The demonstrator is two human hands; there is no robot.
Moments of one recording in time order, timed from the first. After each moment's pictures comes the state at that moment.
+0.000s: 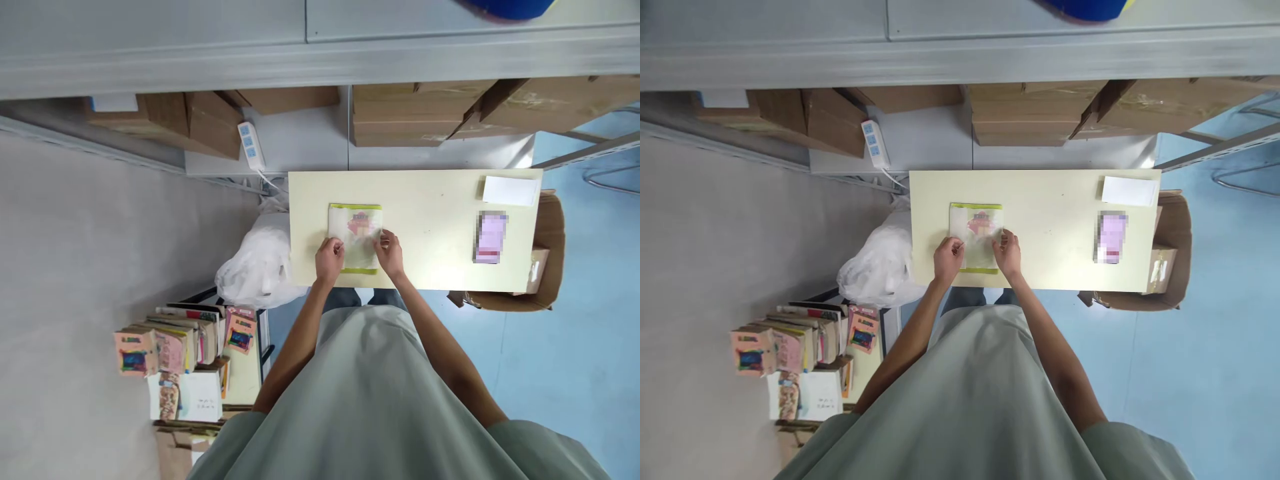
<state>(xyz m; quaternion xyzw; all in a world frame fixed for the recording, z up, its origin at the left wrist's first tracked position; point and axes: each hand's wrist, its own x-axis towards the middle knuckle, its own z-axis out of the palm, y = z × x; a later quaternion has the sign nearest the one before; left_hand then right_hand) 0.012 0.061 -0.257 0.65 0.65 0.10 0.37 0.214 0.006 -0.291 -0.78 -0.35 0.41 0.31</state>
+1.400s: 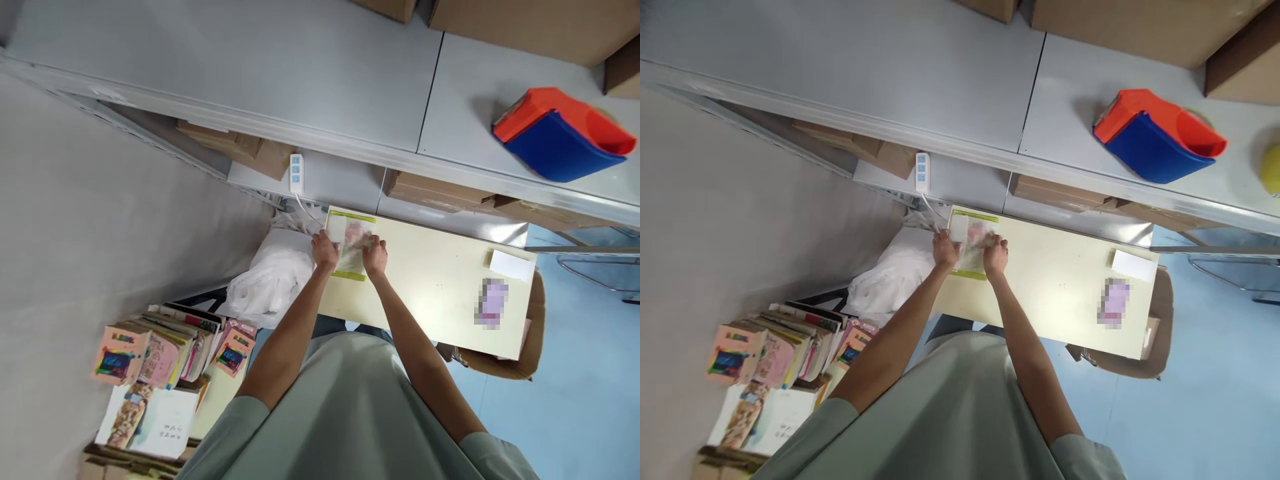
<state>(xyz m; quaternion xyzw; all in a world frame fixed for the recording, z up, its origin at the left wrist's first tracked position) -0.039 0.196 -0.284 0.54 0.79 0.08 0.29 0.129 0.162 -0.290 -0.81 -0.45 0.35 0.13</state>
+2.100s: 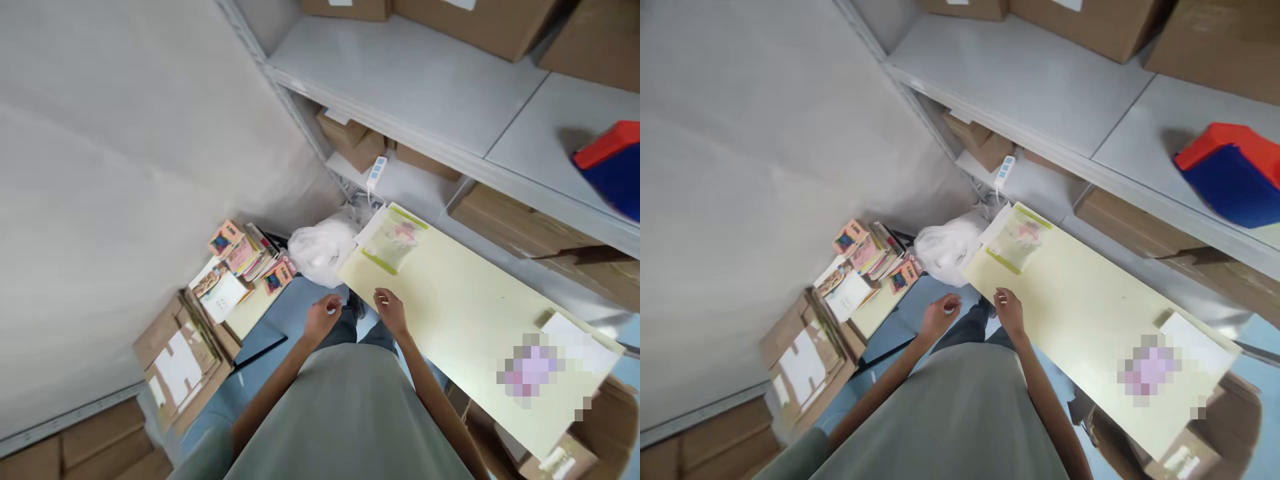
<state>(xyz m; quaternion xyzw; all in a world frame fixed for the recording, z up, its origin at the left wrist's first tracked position) -0.062 -0.108 -0.157 0.42 0.81 0.21 0.34 0.157 -0.016 -0.242 -0.55 -0.57 0.58 0.20</state>
